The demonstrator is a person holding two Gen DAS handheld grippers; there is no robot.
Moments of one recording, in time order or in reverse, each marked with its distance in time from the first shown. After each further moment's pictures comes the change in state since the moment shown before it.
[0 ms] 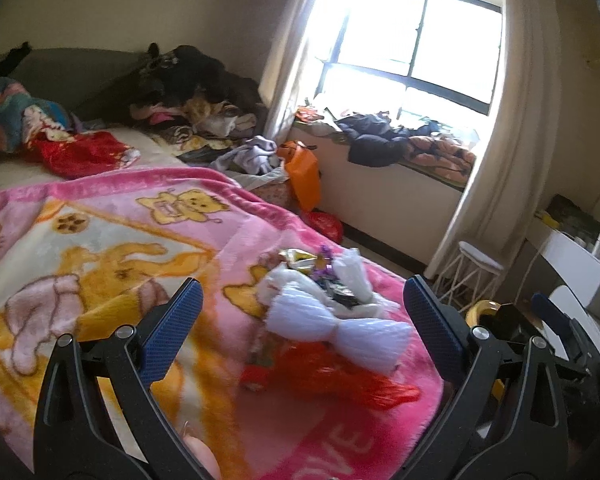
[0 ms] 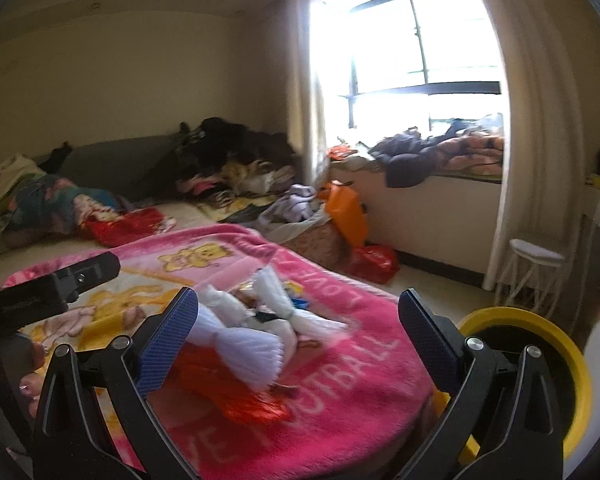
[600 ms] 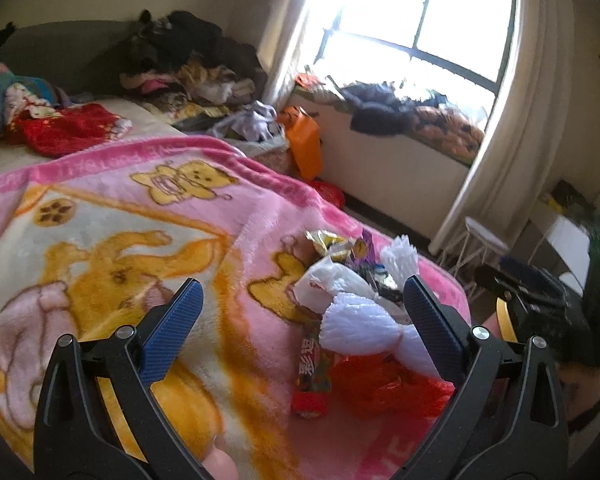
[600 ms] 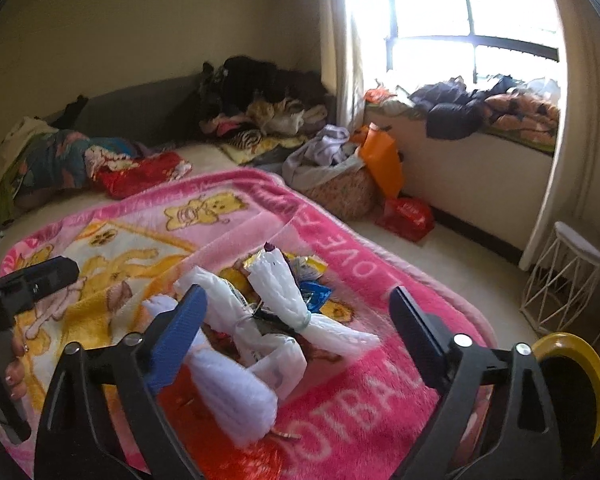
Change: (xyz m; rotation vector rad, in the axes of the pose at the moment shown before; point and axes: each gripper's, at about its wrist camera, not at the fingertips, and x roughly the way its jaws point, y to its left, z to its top) left arm 0.065 0.045 0.012 0.010 0.149 -0.052; right arm 0.128 -0.006 0.021 -0.048 0.252 0.119
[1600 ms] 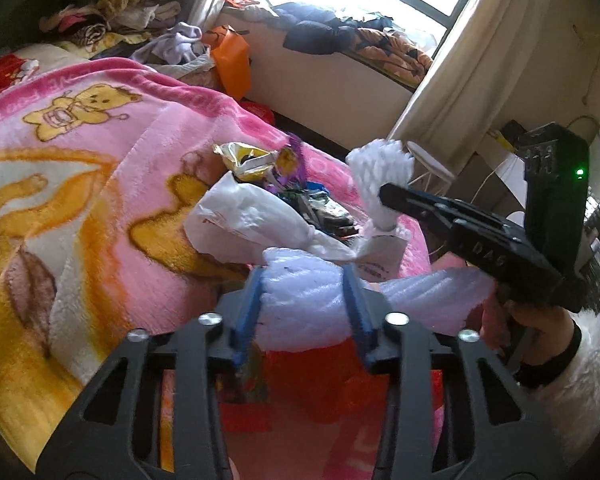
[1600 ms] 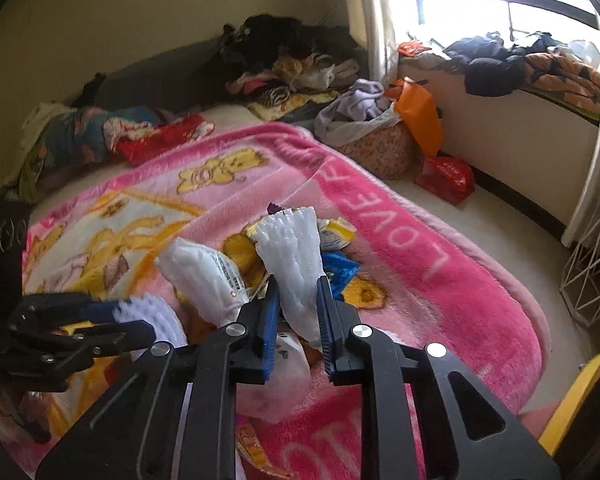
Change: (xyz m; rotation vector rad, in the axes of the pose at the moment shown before) left arm 0.082 -0.030 -0.022 0.048 0.281 -0.256; right arm 0.065 -0.019 -0.008 0.027 0.126 0.134
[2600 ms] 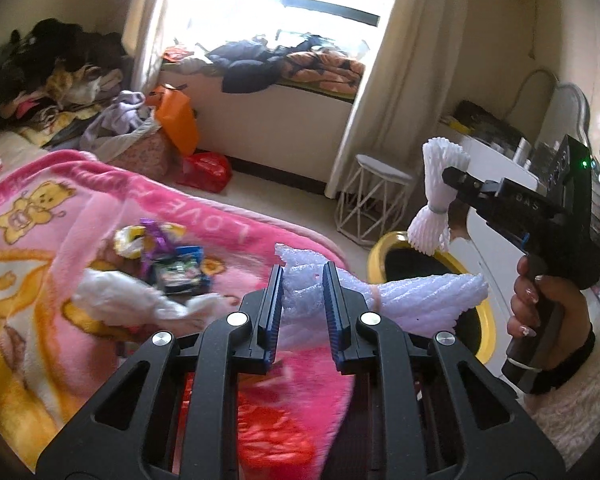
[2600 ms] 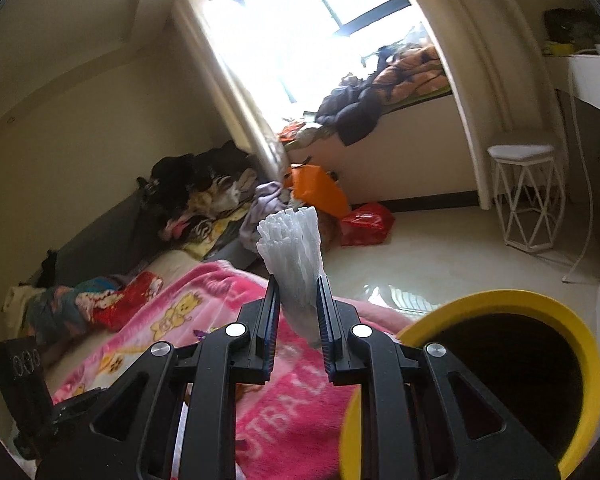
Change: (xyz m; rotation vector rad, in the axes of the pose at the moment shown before) left arm -0.013 -0.148 0.012 0.237 -0.103 -0.037; right arm -0.199 -0.139 -0.044 0.467 -0.370 -0.150
